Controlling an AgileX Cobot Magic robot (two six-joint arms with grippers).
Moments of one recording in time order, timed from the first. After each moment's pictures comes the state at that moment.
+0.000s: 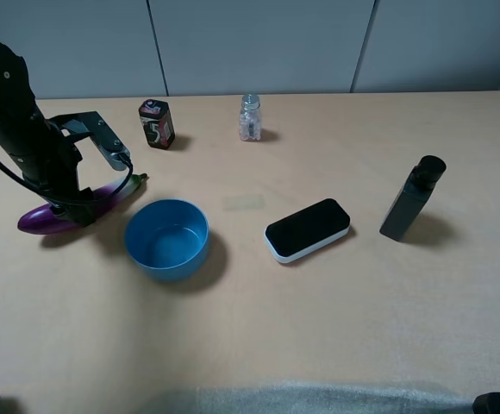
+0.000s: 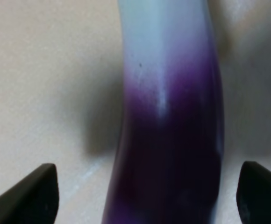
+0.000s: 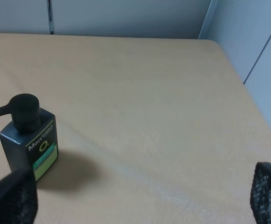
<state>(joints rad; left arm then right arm) -0.19 1.84 -0.89 0.11 0.51 0.65 -0.07 -0.01 -0.50 -0.02 1.02 -0.10</state>
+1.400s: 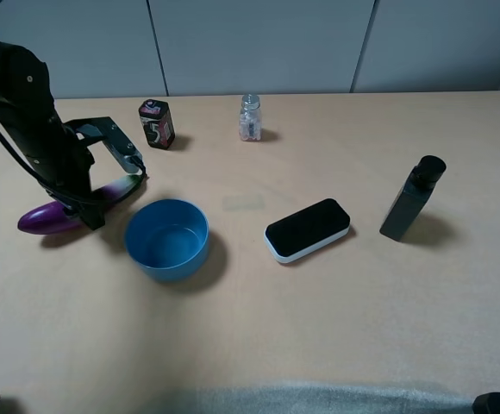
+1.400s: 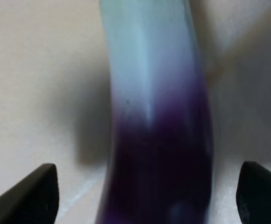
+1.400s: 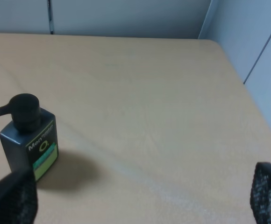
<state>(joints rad) -0.23 1.91 -0.93 0.11 0.55 0.61 -0.07 -0.01 -0.50 -0.02 1.02 -0.10</state>
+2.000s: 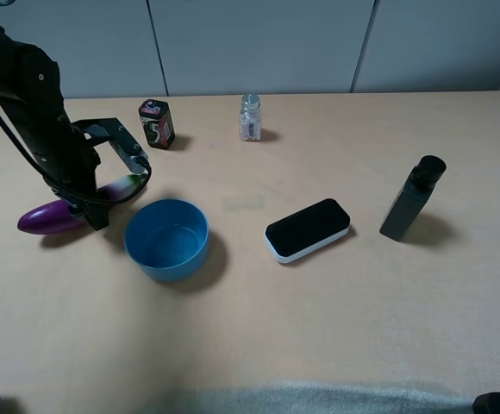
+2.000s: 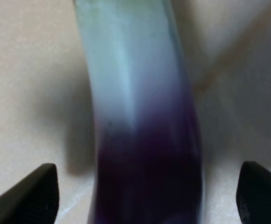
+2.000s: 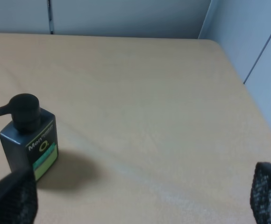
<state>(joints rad) -0.24 1.93 -0.97 0.11 0.58 0.61 -0.07 -0.01 -0.50 -0.02 1.02 -0.10</state>
